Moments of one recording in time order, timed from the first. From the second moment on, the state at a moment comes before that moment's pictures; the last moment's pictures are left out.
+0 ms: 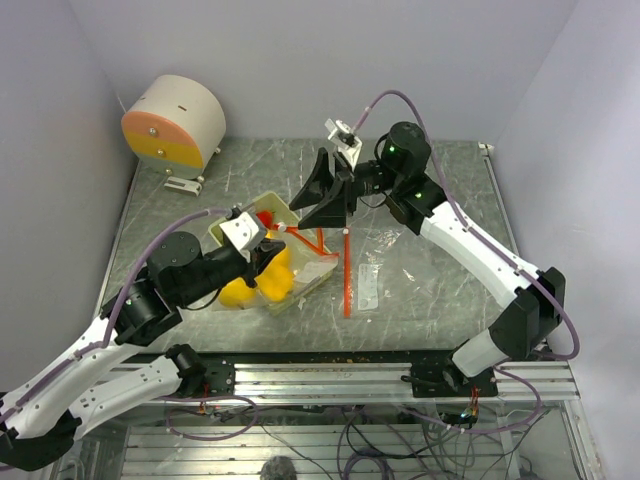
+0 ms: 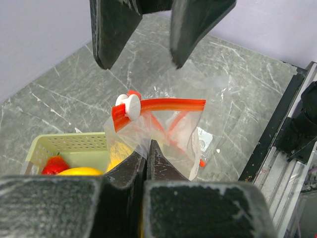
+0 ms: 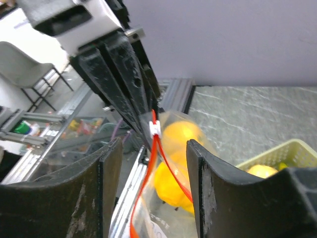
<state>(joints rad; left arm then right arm) -0.87 0.69 0.96 -0.36 0.05 0.03 0.64 1.53 1.46 0.13 -1.24 0.30</state>
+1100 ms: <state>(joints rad) -0.87 0.73 0.95 -0.36 0.05 0.06 0.68 1.64 1.48 0.23 -1.27 0.49</state>
